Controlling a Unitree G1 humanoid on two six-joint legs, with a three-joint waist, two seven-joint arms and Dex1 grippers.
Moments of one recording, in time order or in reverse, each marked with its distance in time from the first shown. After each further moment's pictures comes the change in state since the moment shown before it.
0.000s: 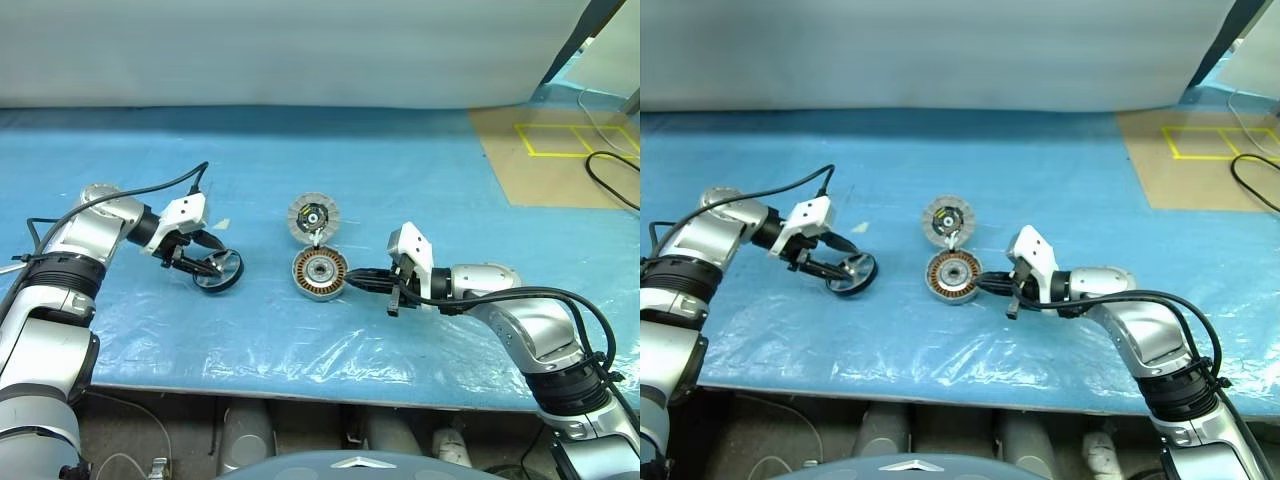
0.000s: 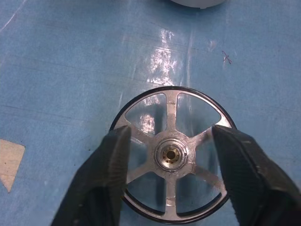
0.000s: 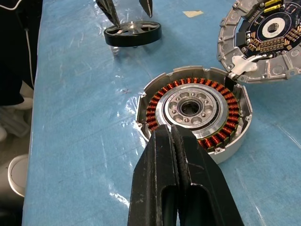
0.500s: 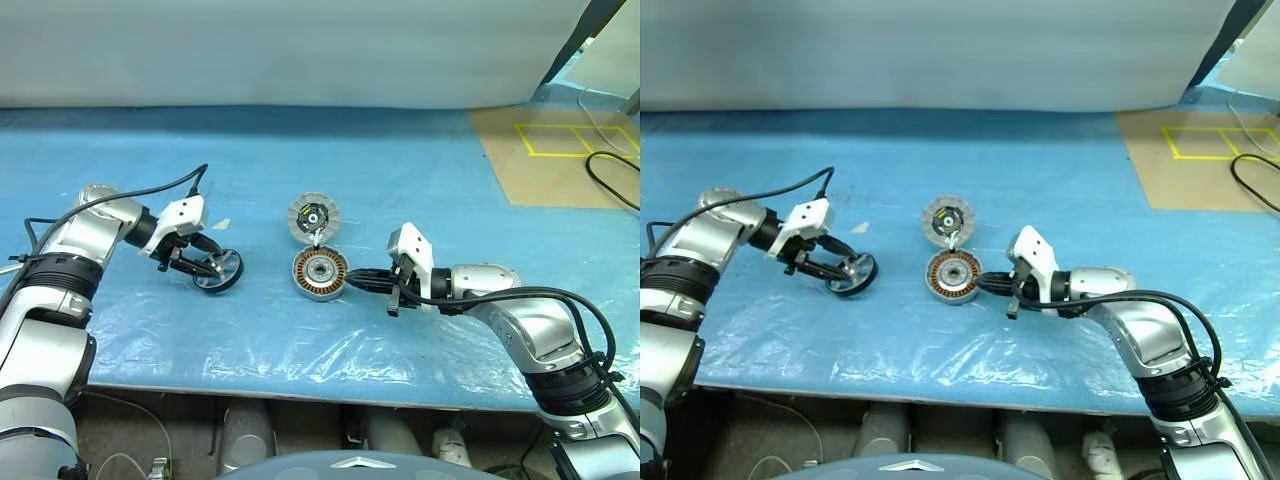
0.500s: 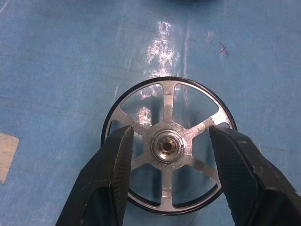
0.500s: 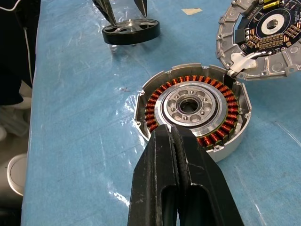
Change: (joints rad) left arm 0.005 0.013 -0.017 0.001 0.002 -0.011 0.000; right arm 0.000 0.000 0.000 0.007 -0.004 0.002 -0.001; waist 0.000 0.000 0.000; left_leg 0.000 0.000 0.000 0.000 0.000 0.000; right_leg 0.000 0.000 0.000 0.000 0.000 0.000
